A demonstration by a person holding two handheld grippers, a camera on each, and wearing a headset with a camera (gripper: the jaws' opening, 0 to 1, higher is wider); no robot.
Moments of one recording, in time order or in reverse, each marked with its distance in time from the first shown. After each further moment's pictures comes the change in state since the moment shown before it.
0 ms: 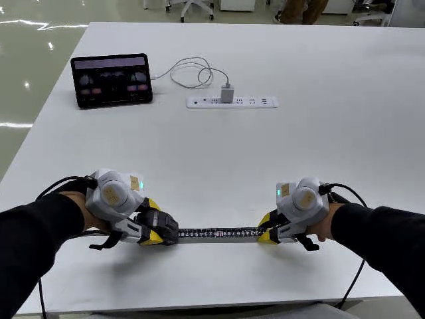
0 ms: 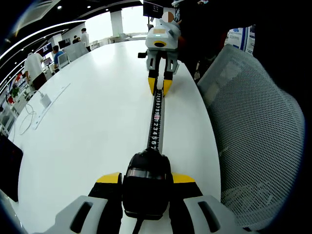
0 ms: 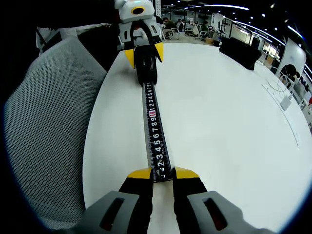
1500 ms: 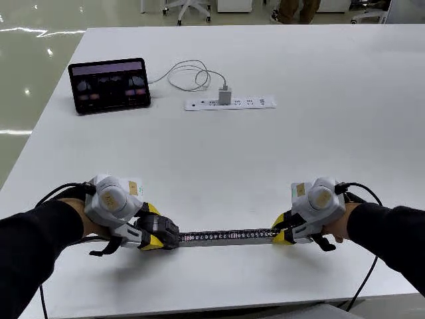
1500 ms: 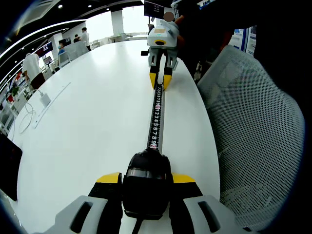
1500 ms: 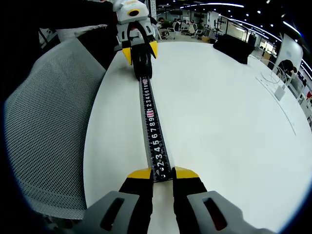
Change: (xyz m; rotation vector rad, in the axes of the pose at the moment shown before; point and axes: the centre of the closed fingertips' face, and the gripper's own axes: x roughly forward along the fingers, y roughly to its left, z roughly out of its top) left arm 0.000 -0.002 0.000 -0.008 0.002 -0.006; right arm -0.018 -0.005 -0.026 0.034 0.002 -0.011
